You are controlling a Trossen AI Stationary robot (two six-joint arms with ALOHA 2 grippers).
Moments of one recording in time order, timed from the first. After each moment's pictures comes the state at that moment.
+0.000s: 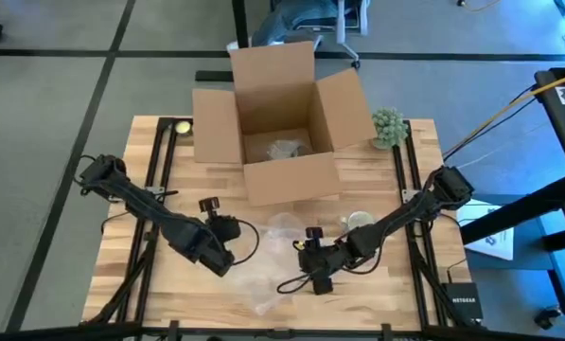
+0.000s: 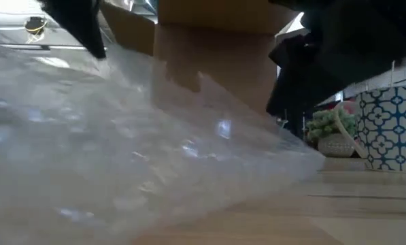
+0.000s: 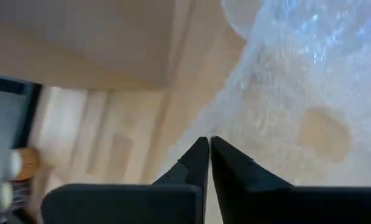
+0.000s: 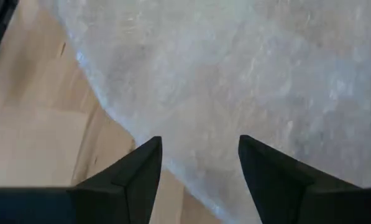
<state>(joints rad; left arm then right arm) -0.58 1.59 1.34 -1.24 -0.67 -0.74 0.52 1.76 1.09 -0.29 0.24 0.29</state>
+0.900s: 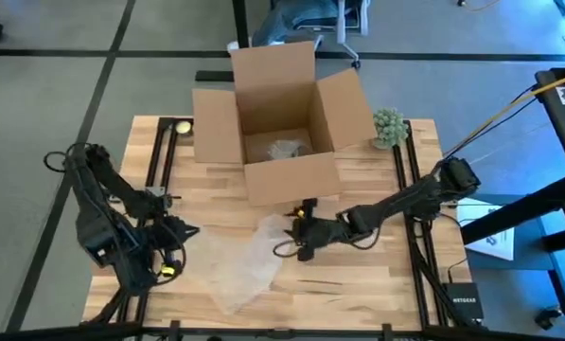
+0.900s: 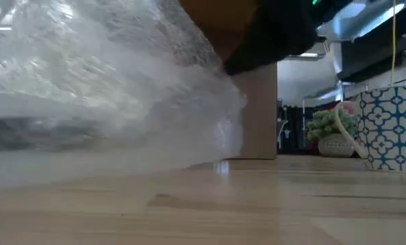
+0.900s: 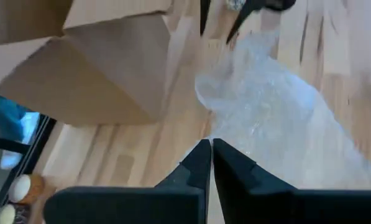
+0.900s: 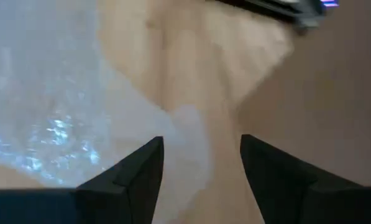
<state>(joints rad) -0.94 1.41 1.61 -1.57 -0.84 -1.02 0.33 1.73 0.98 0.11 0.41 0.02</state>
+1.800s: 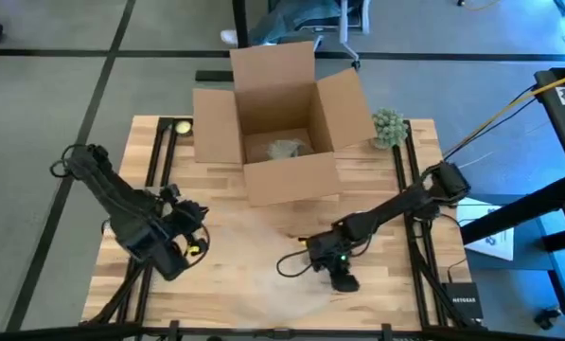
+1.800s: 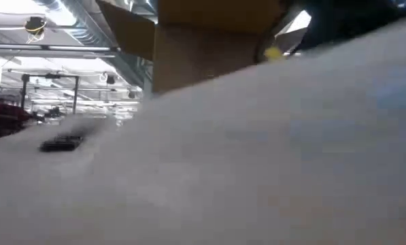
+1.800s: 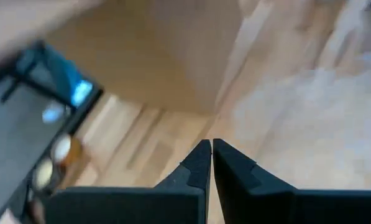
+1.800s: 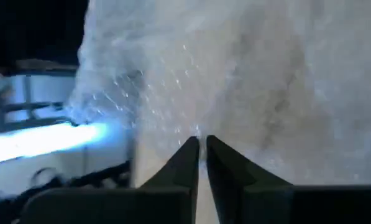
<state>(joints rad) -0.74 1.41 1.35 -1.55 -0.84 -1.23 0.40 1.75 0.96 -0.31 -0.70 0.38</state>
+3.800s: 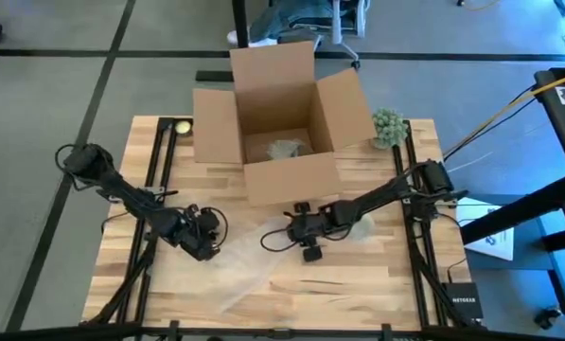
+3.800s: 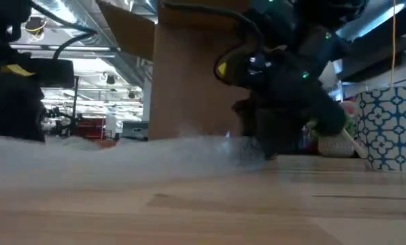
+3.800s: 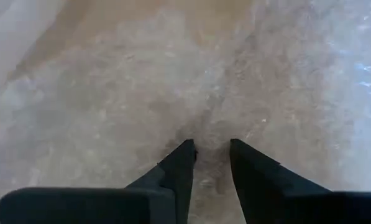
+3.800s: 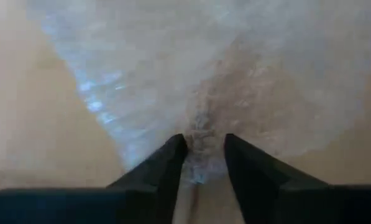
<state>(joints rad) -0.57 1.38 0.50 -0.49 -0.50 -1.13 0.23 1.90 0.99 -0.25 -0.03 0.04</state>
